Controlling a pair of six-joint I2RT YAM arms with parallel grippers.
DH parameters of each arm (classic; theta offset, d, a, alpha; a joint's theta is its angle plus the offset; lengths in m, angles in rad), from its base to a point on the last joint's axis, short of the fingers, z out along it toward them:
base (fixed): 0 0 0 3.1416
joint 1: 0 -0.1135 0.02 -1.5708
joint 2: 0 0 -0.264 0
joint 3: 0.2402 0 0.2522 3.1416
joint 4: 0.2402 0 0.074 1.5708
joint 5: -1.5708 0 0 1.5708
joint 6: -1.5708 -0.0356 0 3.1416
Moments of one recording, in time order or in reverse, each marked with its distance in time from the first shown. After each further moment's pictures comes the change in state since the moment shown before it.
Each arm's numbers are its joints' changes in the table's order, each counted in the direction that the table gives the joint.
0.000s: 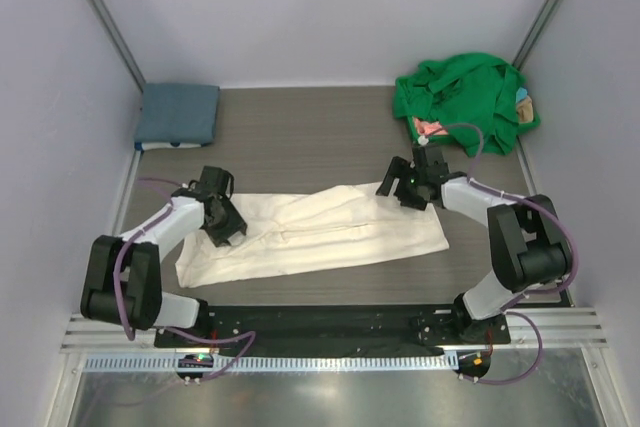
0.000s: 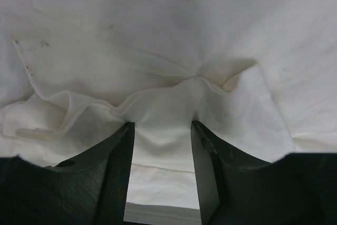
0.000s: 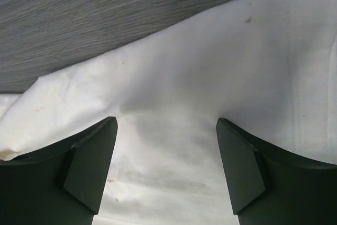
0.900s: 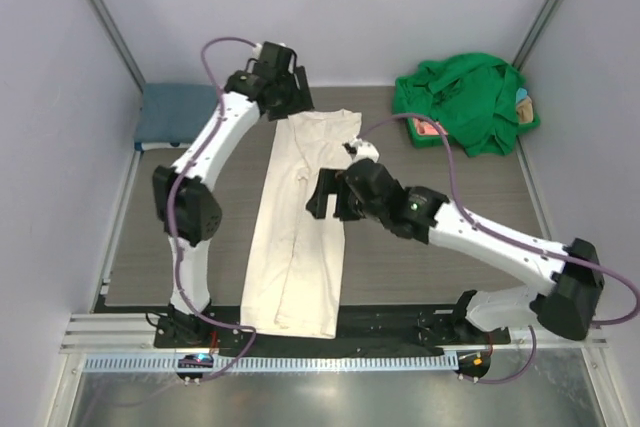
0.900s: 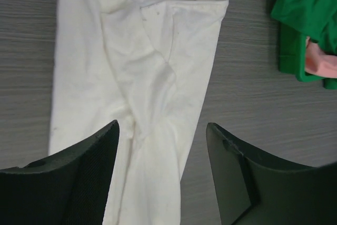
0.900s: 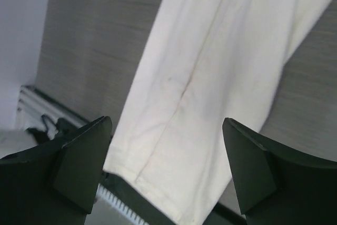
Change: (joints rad) left arm 0.253 -0.820 1.513 0.256 -0.033 -0.243; right arm -0.748 0.365 0.206 0.220 -0.319 -0.192
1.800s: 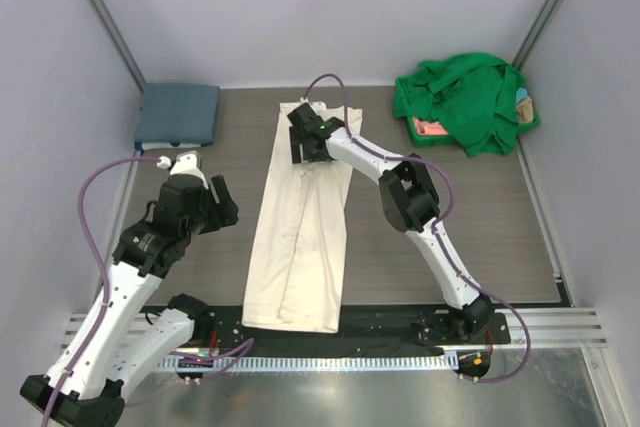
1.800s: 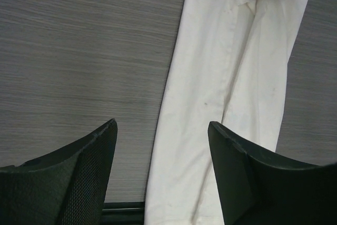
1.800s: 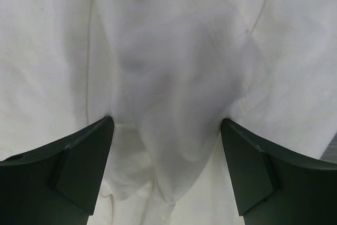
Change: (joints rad) left arm -0.037 1.386 -1.263 0.004 0.203 -0.061; right arm 0.309 -1.232 1.102 0.271 -0.146 0.306
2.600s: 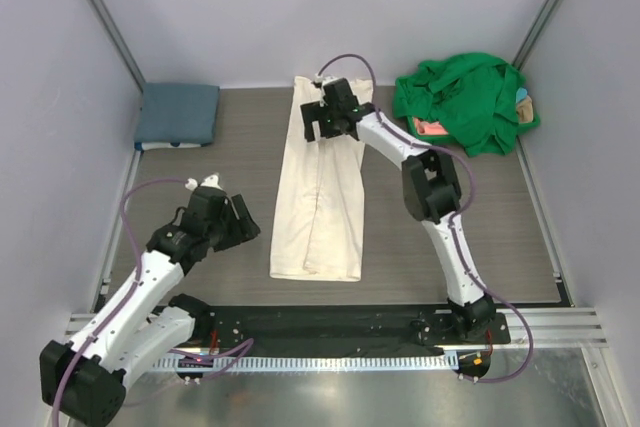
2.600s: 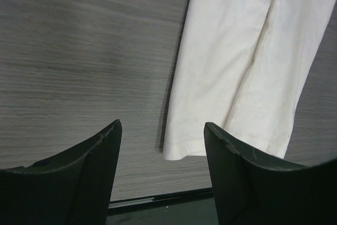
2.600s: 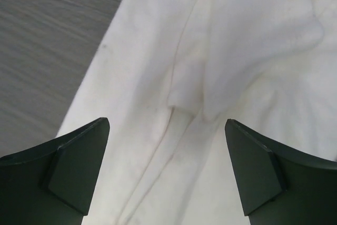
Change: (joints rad) left arm 0.004 -0.069 -0.266 -0.194 -0.179 0.168; right arm 0.177 -0.002 0.013 -0.278 0.371 0.321
